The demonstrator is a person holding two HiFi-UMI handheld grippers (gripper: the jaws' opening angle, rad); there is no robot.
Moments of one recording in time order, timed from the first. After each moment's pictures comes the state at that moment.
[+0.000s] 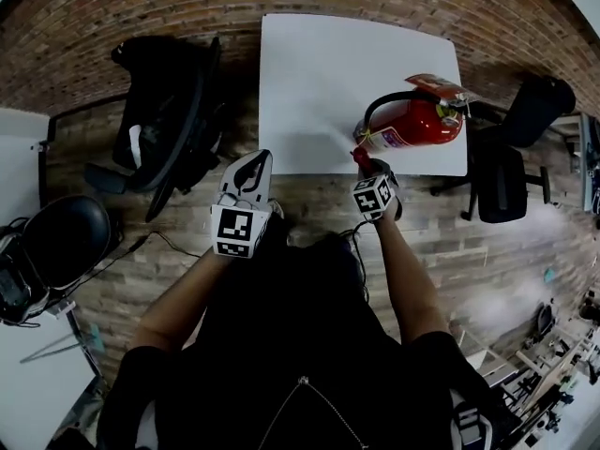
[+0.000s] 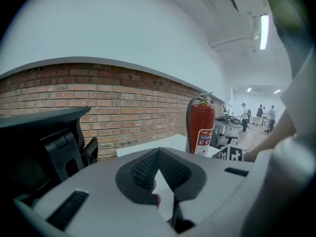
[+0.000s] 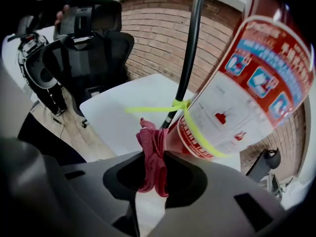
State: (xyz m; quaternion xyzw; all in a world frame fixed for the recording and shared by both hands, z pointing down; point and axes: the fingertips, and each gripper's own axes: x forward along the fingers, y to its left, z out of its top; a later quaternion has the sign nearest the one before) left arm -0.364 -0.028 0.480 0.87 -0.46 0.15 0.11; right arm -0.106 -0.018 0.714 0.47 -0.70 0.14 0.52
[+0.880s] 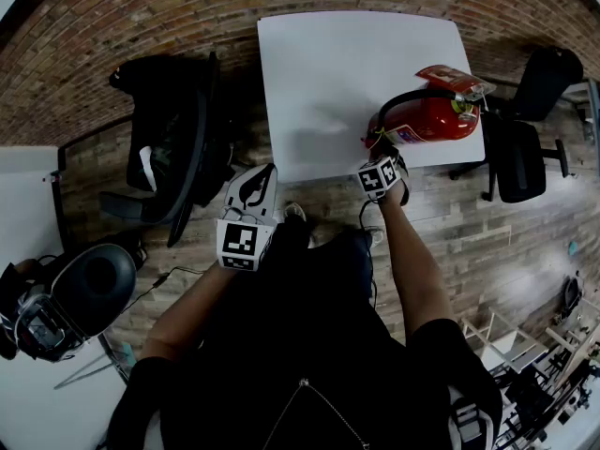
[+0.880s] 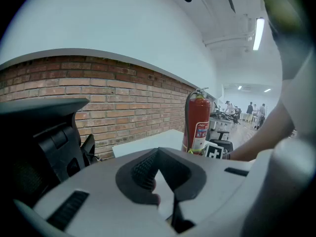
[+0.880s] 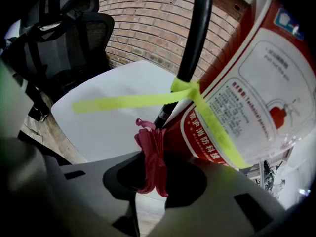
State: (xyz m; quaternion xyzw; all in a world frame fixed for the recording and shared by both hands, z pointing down) left arm -0.381 -0.038 0.501 0.89 -0.41 0.17 0.12; right arm -0.099 -0.056 0.761 0.53 -0.63 0.18 0.54
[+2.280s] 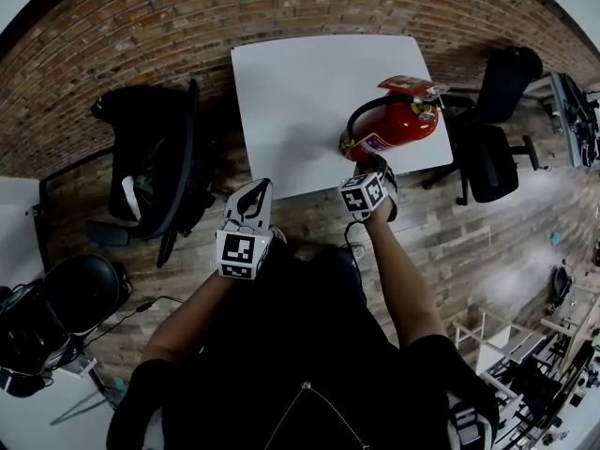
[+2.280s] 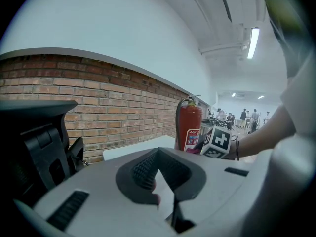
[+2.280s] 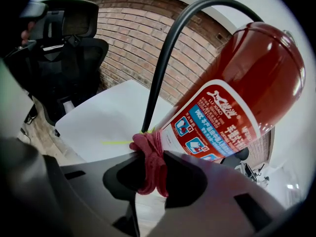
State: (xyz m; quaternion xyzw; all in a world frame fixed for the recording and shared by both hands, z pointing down) left arm -0.357 -0.023 0.489 0.91 -0.38 0.13 0.12; right arm -0.095 -0.047 0.636 0.59 -0.60 0.11 0.52
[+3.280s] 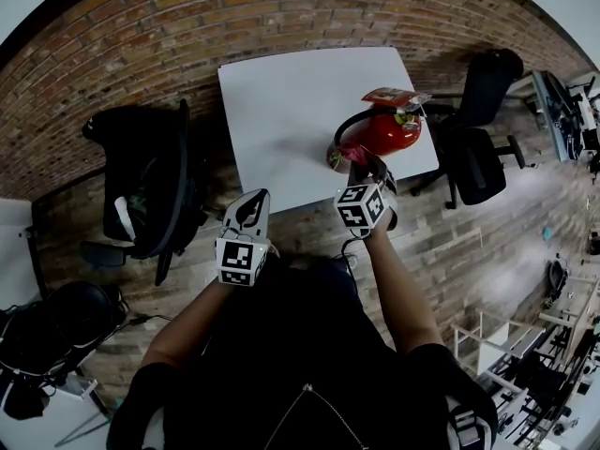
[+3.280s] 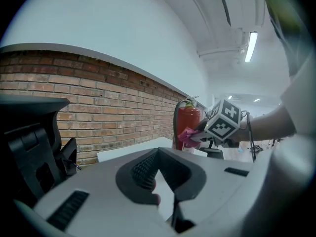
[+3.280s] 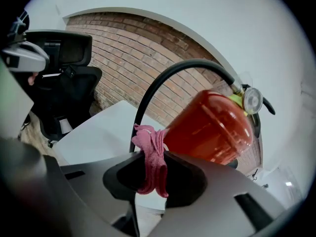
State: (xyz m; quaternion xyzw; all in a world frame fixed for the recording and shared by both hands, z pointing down) left arm -0.344 -0.030 0.492 0.92 -0.36 0.13 0.12; right arm -0.106 -0.062 0.529 0.64 -0.61 0.05 0.47
